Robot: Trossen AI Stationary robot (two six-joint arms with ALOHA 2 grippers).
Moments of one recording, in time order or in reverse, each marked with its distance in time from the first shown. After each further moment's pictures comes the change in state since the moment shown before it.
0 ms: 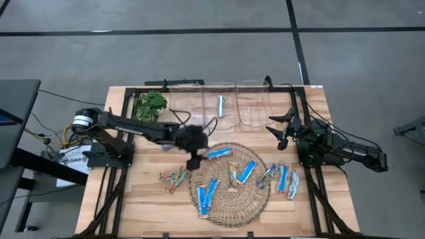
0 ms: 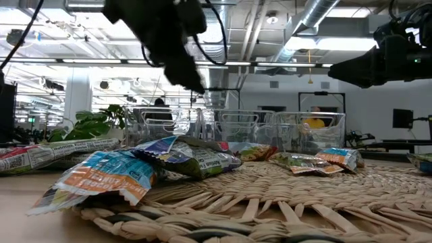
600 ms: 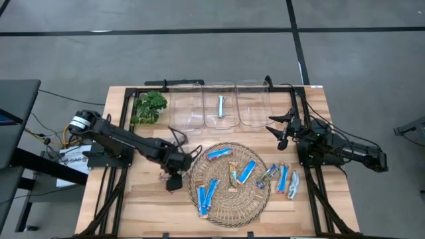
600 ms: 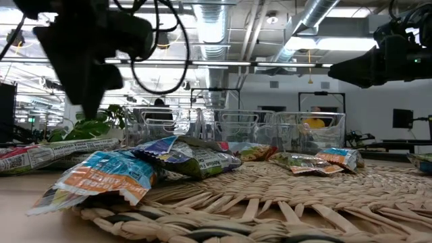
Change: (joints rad) left arm -0.235 -0.011 0.000 -0.503 0.030 -0.483; right arm 0.000 0.000 0.000 0.000 0.000 0.000
